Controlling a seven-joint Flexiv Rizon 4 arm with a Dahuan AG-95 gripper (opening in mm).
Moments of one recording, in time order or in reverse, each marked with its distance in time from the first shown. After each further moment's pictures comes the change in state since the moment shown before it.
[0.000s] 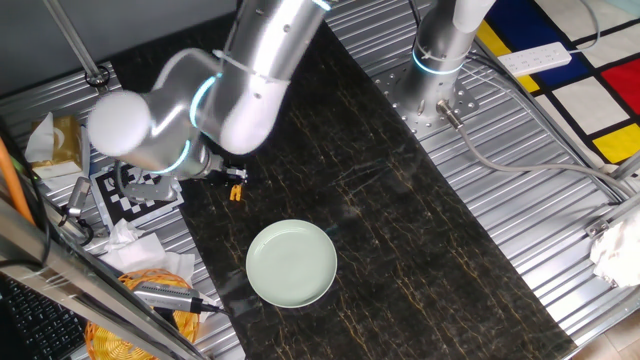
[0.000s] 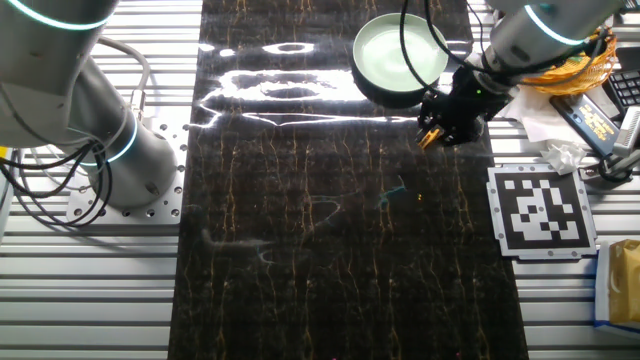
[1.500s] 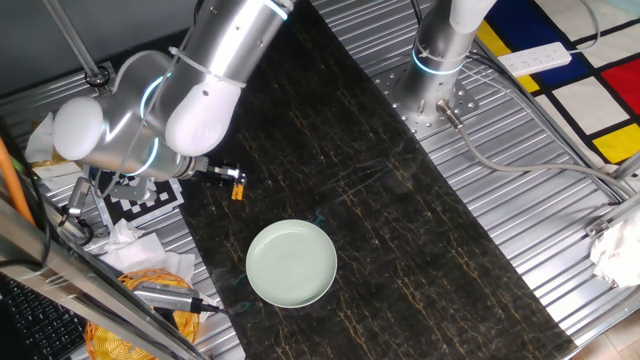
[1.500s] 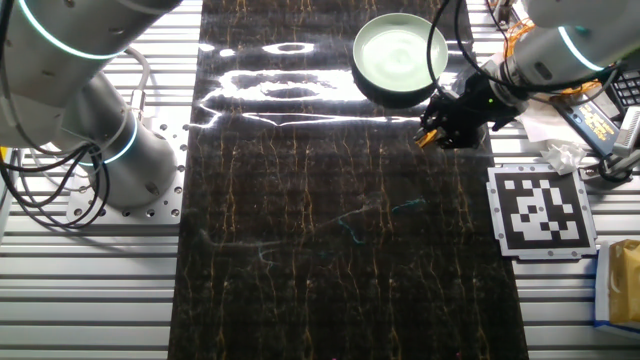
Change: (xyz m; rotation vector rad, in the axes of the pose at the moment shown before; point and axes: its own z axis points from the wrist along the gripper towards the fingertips) arm 0.000 0.001 0.000 -0.154 0.037 0.038
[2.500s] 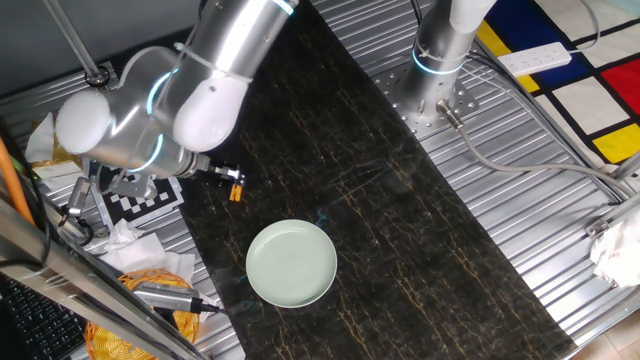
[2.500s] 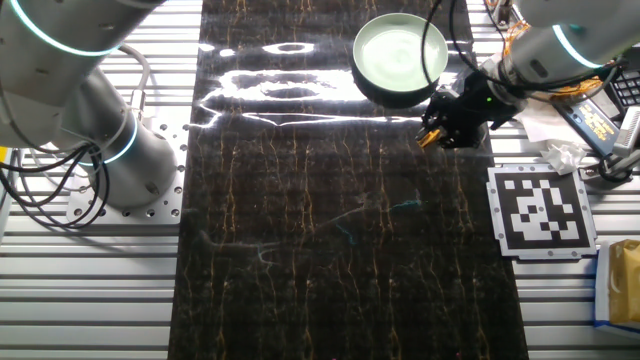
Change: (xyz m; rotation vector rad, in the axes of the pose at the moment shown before) arm 0.002 0.001 0.001 0.053 -0.048 0.015
